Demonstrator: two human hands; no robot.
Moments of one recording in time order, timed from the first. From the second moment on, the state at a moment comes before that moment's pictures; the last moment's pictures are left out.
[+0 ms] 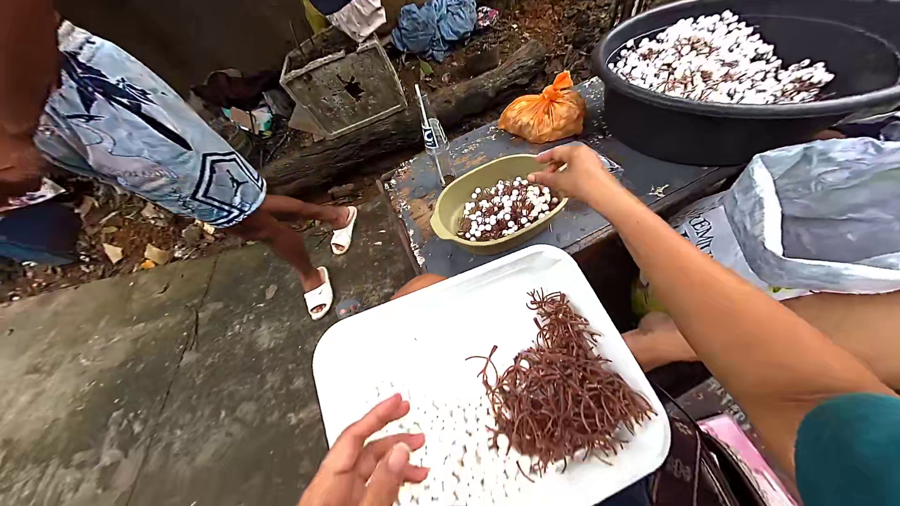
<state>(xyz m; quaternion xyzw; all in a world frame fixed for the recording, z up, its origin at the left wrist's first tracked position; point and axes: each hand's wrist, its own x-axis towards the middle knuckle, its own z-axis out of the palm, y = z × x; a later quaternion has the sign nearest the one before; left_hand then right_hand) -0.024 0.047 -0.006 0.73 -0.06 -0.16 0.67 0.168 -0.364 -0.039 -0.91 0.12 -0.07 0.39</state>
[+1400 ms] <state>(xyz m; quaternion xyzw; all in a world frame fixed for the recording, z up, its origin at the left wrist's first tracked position) -0.005 -0.006 -0.012 0.52 0.07 -0.15 0.84 0.005 -0.212 -0.023 -0.86 -0.23 -0.11 0.44</state>
